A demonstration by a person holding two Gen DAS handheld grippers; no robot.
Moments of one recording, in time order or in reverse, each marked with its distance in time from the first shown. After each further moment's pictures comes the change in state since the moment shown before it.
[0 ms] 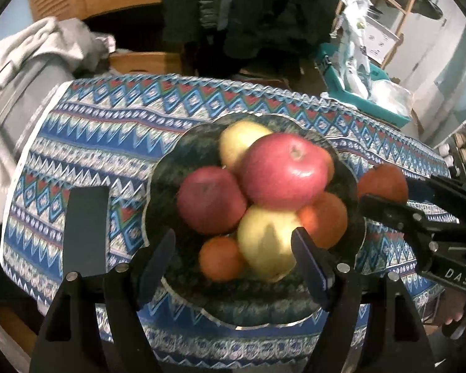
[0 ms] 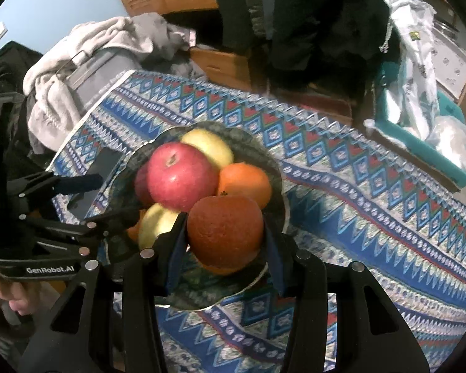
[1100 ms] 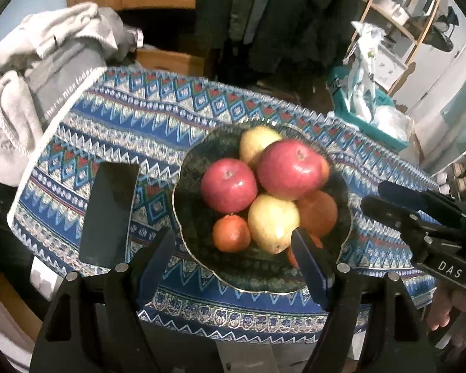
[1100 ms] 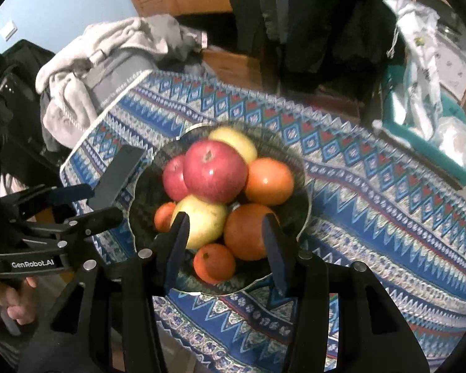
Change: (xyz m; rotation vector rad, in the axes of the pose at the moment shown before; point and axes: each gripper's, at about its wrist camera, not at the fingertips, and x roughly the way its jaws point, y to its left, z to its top) left arm -0.053 0.013 -0.020 -0.109 -0.057 0.002; right arm -0.027 0.024 -0.004 -0.001 -0.024 0.017
